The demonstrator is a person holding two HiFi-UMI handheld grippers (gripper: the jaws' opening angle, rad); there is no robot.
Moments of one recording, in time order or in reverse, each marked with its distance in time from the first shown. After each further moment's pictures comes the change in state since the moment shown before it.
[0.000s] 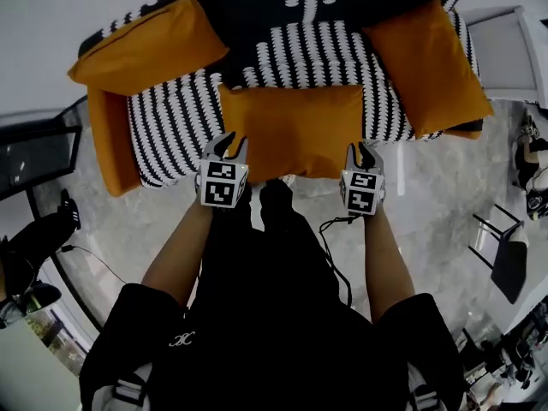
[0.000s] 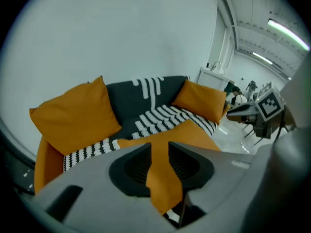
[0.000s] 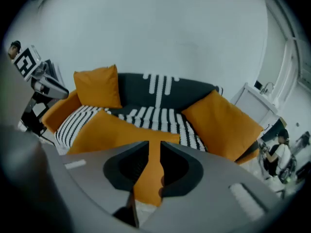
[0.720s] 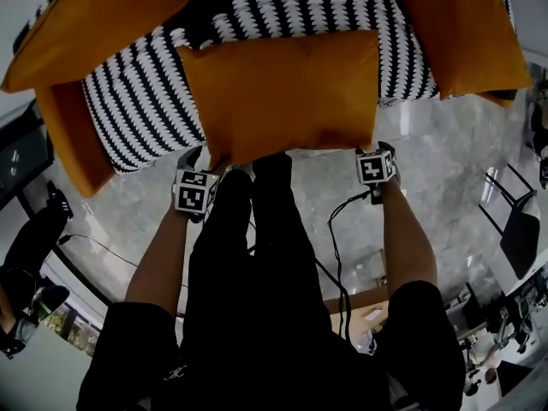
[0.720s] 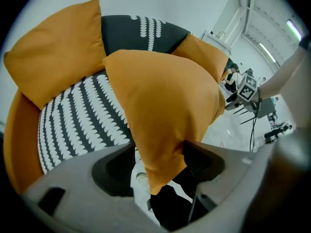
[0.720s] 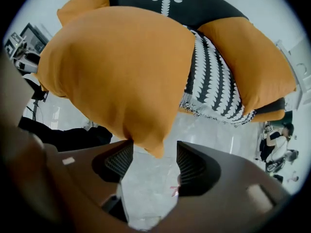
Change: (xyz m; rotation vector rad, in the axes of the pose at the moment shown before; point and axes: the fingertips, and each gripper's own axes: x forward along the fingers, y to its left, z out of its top) left arm 0.080 0.031 -0.256 -0.042 0.394 -0.153; right arm 0.109 -0.015 -0.291 -0.108 0.686 0.053
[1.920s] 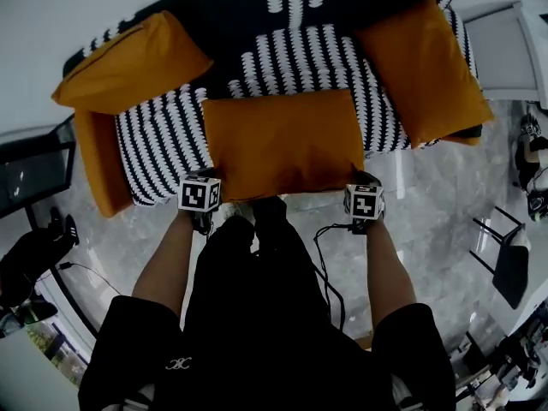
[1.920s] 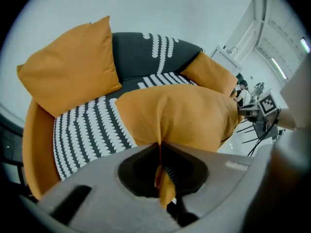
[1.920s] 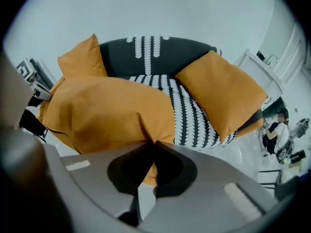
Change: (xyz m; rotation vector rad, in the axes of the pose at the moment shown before) left arm -0.060 -0.016 0.119 -0.143 -0.049 0.051; right arm -0.143 -0.047 0.093 0.203 -0.372 0.013
